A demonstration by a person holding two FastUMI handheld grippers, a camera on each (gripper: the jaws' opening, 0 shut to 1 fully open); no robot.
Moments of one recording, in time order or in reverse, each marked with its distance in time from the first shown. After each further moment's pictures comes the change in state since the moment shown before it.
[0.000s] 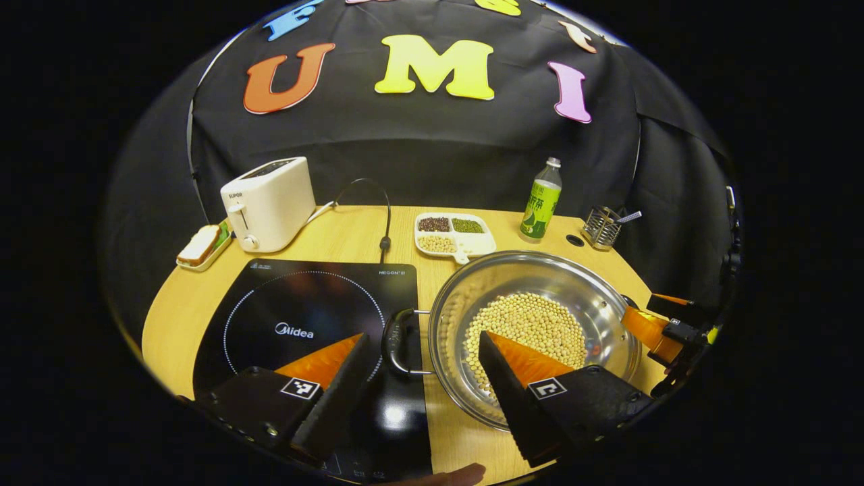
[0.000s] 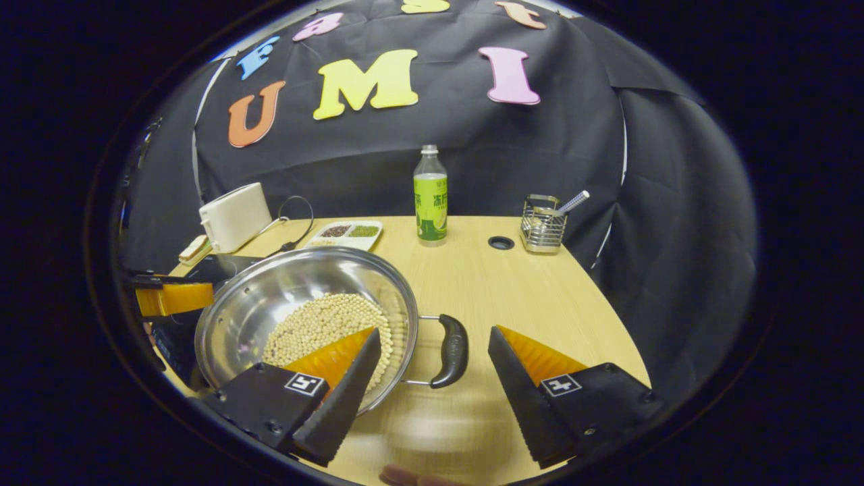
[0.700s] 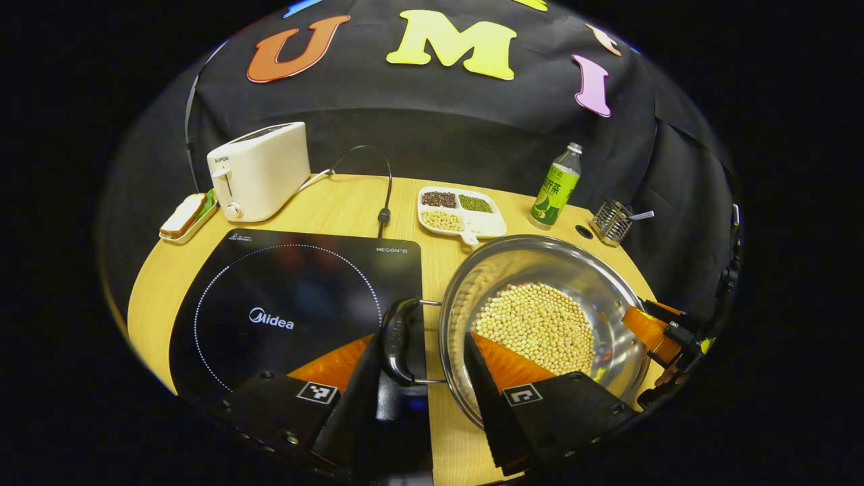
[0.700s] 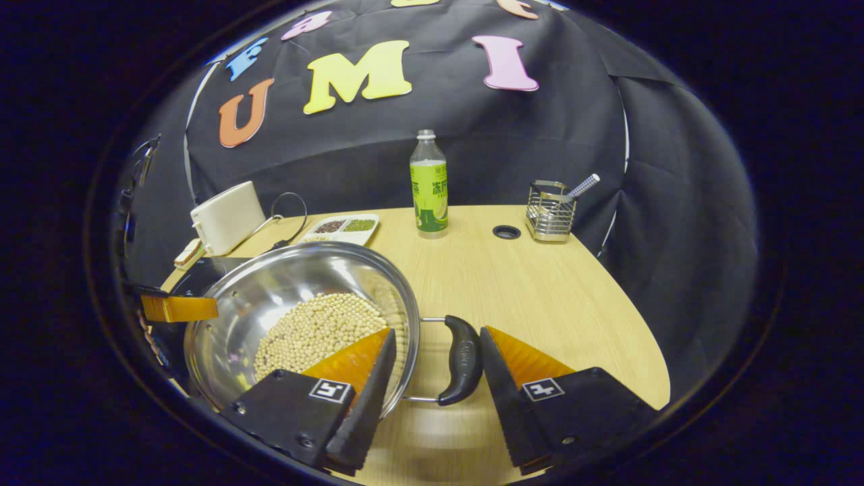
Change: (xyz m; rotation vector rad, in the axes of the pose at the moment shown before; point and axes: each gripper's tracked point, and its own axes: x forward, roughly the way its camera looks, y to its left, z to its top) left arm 0.028 0.006 -0.015 -0.072 0.090 -0.022; right arm 0.029 -0.003 -0.007 0.044 0.023 -0.009
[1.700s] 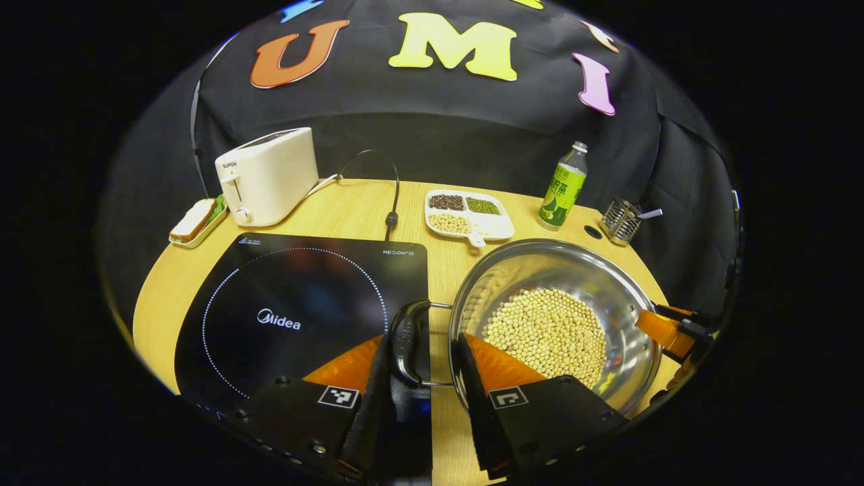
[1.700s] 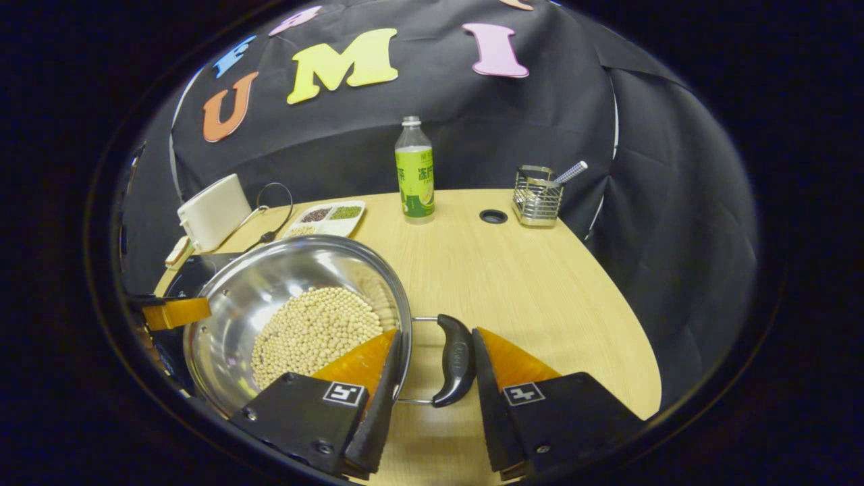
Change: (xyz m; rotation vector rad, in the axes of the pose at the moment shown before) left arm -0.002 -0.002 -0.001 0.022 -0.026 0.041; right arm -0.013 -0.007 -0.005 0.024 0.084 -0.045
